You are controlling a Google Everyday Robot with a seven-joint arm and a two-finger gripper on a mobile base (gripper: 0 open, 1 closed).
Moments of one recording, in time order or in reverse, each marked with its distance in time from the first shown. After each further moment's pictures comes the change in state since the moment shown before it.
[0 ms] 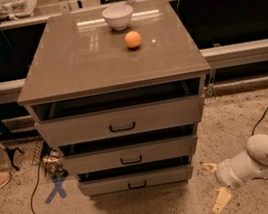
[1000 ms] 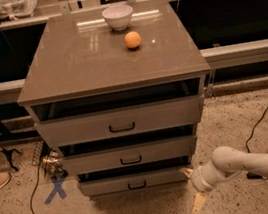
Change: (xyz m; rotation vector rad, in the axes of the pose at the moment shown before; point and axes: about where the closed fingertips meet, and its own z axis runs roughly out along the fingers) arm 0.027 -0.063 0.121 0.061 0.114 -0.206
